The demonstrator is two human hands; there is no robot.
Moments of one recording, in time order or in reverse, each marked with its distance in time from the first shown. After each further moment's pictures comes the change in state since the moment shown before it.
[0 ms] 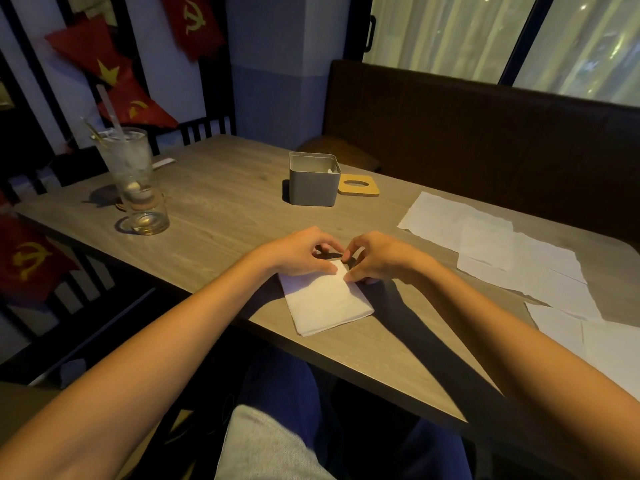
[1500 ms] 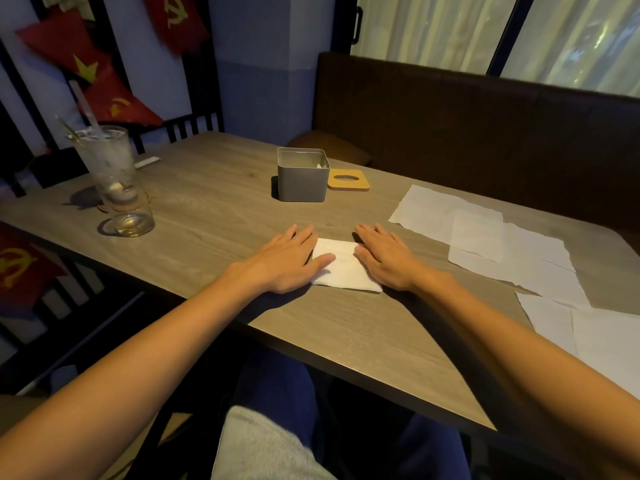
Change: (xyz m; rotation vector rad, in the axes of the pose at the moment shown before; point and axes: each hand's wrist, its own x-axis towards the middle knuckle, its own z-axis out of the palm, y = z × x) left_hand -0.016 -0.003 0.014 0.386 0.033 -0.043; right_hand 0.019 0.072 0.009 -0.339 0.197 -0.220
